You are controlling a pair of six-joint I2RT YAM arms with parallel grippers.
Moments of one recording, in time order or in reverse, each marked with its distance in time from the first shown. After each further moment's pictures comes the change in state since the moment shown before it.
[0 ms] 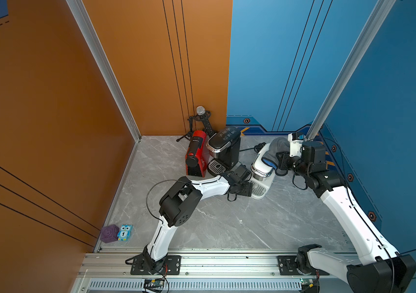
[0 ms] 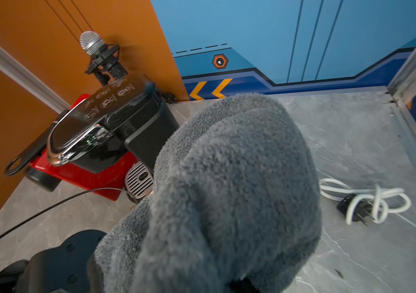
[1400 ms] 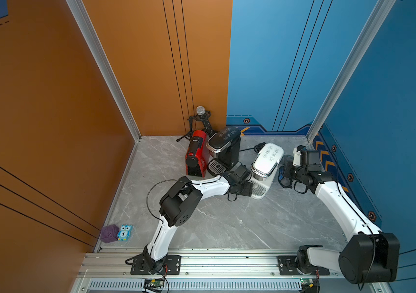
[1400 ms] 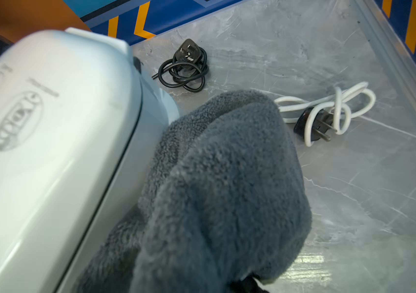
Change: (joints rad) left arm 0.000 0.003 0.001 0.006 0.005 -0.010; right arm -0.186 0.109 -0.157 0.011 0.015 0.108
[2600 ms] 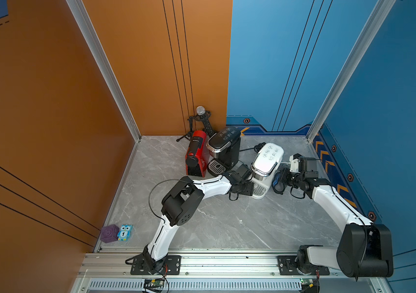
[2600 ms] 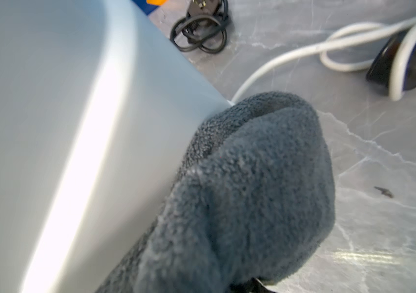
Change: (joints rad) left arm -0.008 0.028 0.037 0.000 0.008 0.004; right arm -0.032 0.000 -0.143 0.162 -0.190 0.096
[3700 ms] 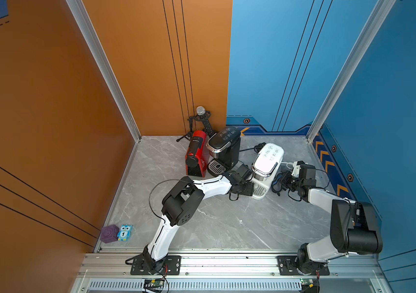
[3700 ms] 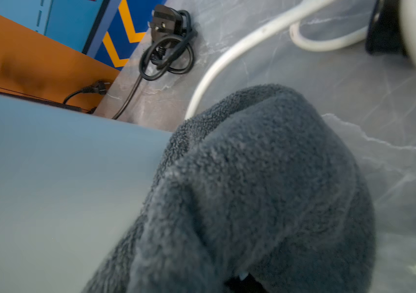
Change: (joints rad) left arm 0.000 0.003 0.004 0.000 0.023 0.000; right arm -0.099 0.289 -0.185 0.503 -0.106 0.225
